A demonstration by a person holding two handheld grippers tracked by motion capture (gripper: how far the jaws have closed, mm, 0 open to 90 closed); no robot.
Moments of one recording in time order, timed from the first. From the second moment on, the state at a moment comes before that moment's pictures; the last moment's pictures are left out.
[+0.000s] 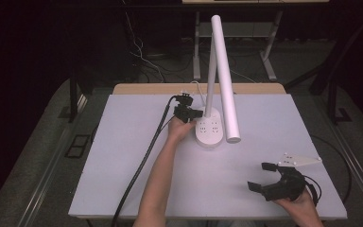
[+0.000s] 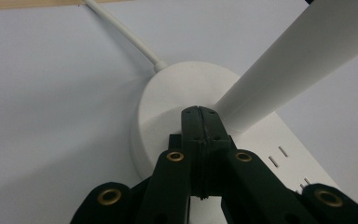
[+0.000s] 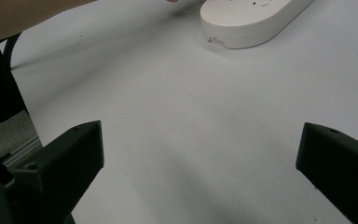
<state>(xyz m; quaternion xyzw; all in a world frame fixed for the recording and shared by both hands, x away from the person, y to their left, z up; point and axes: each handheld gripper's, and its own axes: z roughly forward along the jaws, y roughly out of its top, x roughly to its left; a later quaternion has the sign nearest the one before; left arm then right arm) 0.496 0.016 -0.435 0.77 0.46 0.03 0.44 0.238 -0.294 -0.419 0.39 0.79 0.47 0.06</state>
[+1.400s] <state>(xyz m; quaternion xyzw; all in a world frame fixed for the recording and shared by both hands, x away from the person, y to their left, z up) 0.462 0.067 -0.389 0.76 0.41 0.07 0.49 0.241 -0.293 -0.420 0.39 0.79 0.46 0.06</state>
